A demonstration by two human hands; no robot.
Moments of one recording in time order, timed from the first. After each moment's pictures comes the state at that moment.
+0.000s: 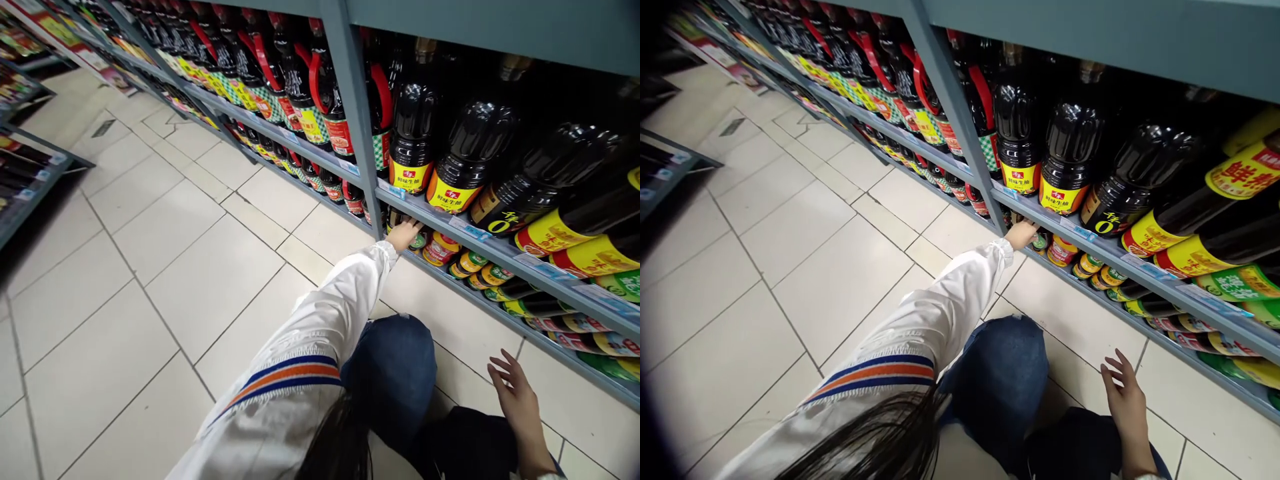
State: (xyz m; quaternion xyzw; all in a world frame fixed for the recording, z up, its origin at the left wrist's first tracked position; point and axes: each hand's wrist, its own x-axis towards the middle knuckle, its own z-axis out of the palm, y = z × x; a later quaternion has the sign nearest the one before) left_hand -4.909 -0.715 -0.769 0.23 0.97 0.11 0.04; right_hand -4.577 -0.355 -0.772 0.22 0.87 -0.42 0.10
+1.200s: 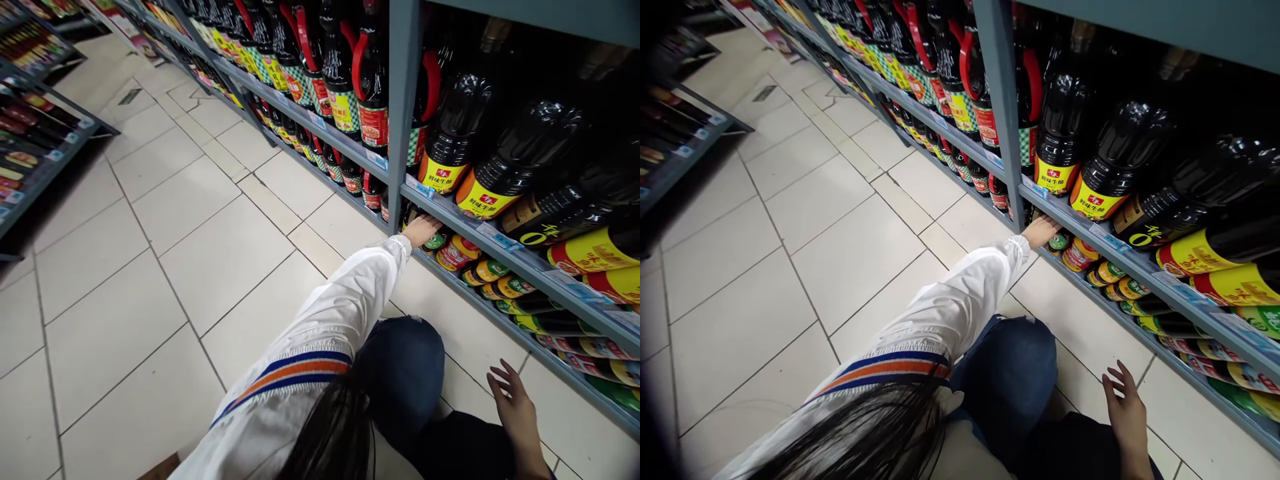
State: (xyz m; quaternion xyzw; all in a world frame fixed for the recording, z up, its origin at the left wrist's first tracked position) left_hand -4.911 -0.725 -0.769 0.28 0.96 0.07 -0.04; right_hand -4.583 -0.356 -0.781 0.19 0.89 -0.38 0.15
